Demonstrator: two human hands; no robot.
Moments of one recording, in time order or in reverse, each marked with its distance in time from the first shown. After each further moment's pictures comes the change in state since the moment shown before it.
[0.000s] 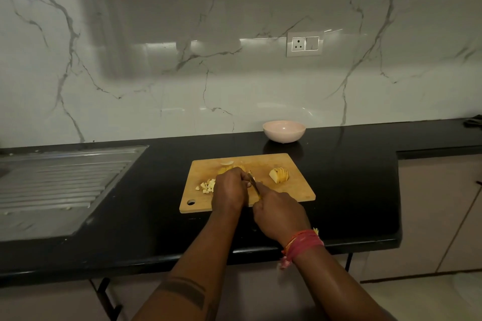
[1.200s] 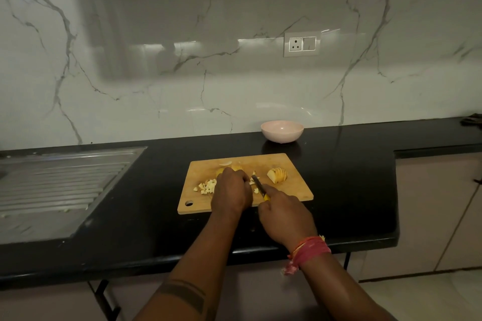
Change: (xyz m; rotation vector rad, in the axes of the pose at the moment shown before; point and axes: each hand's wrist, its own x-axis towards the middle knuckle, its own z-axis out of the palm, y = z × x) left_hand -0.007 0.007 0.003 0.272 0.030 0.111; right_hand -0.013 0.005 -0.013 0.122 0.028 0.059
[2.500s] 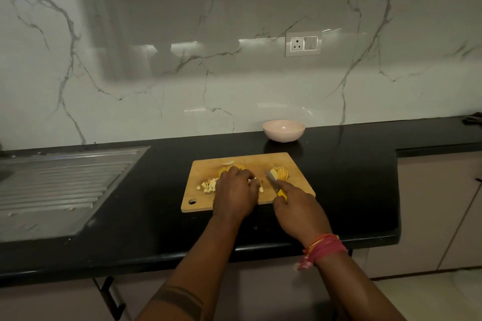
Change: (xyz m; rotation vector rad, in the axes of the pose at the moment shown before) left_hand -0.018 -0.005 -0.008 0.050 0.063 0.190; right_hand -0.002 0.013 -0.015 0.073 0.028 0.052
